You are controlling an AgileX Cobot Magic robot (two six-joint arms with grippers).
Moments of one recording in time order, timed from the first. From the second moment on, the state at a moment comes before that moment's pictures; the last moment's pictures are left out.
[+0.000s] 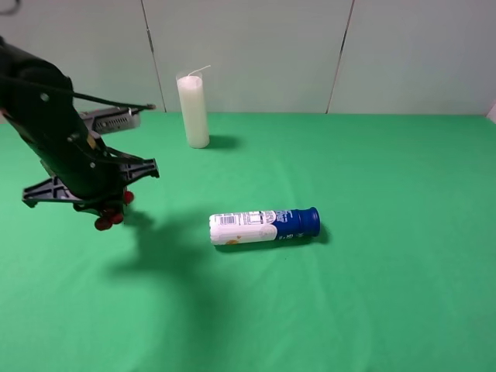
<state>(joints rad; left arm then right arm) -0.48 1.60 -0.84 0.15 0.57 -0.82 -0.05 -0.01 -0.50 0.06 1.02 0.00</state>
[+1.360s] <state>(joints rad) -0.48 1.26 -1.32 0.01 1.16 -0.37 -0.05 -0.01 -0.50 0.06 1.02 0.00</state>
